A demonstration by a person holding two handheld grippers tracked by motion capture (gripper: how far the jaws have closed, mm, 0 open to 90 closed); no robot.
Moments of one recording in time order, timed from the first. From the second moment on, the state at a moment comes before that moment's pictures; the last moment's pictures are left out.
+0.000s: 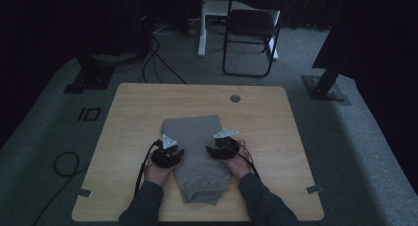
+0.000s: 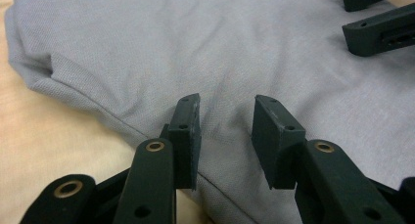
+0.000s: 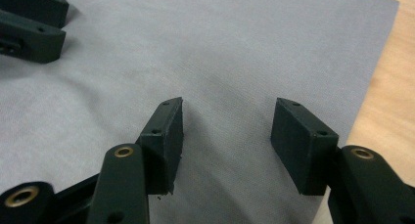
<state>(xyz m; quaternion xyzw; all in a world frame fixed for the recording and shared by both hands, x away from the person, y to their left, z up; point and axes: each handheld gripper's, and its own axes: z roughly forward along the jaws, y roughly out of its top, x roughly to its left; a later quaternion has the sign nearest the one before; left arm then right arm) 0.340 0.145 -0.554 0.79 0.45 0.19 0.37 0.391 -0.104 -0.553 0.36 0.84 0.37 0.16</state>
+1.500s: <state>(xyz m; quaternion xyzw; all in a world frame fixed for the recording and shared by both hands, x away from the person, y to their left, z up) 0.410 0.188 -0.546 0.76 0.53 0.16 0.34 0.470 -0.104 -0.543 0.44 0.82 0.34 0.12</state>
